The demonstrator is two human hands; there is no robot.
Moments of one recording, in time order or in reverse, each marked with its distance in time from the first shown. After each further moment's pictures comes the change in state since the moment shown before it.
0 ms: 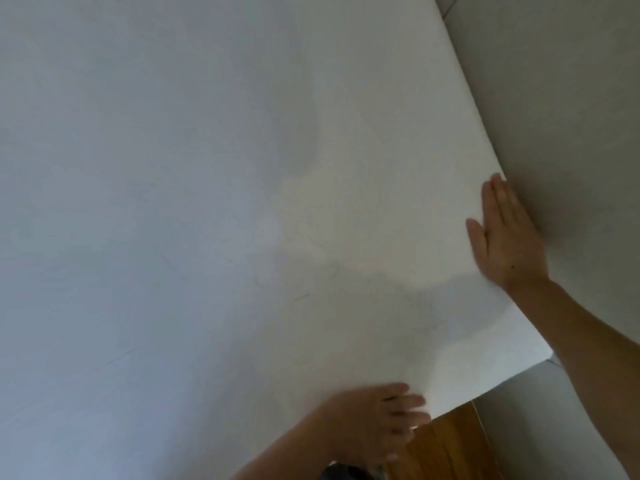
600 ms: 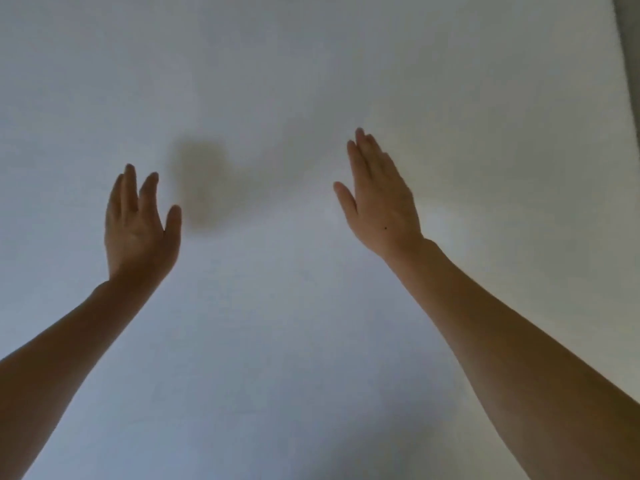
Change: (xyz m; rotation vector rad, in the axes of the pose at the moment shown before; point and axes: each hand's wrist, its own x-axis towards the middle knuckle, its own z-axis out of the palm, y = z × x) left_hand -0.426 -0.228 -0.123 0.055 0.610 -1.974; right_hand 0.234 -0.406 -0.048 0.227 -0.006 -0.535
